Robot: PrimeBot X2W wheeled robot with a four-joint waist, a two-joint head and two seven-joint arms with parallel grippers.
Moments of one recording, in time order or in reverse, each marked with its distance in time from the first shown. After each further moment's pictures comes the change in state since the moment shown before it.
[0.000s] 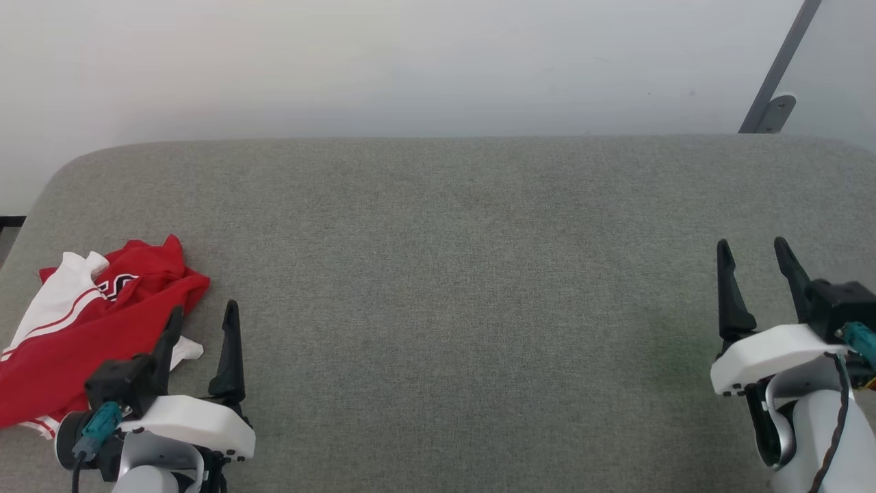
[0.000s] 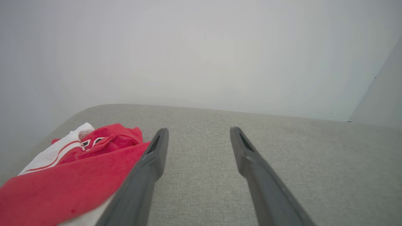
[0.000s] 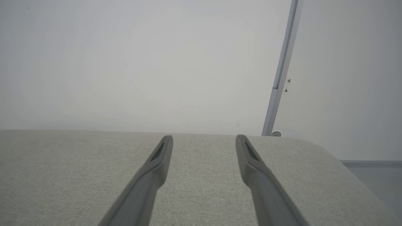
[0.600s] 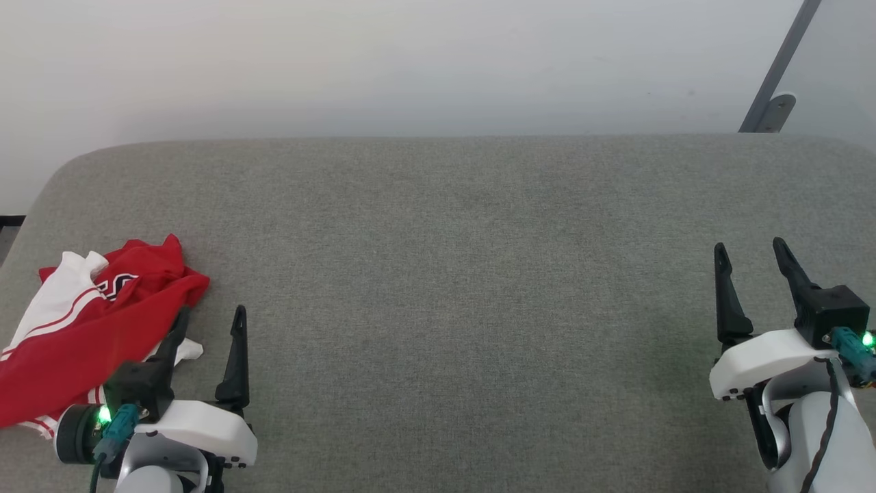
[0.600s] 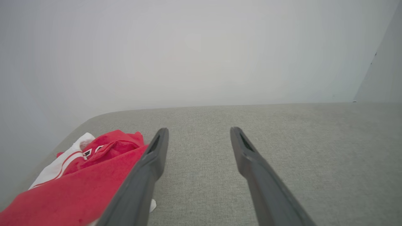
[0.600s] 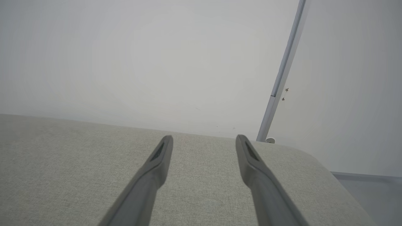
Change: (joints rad) left arm -0.006 -0.006 0.014 0.033 0.129 -0.030 -0.036; right arm 0.004 0.015 -0.027 0.008 -0.115 0.000 -0.035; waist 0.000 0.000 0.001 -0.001
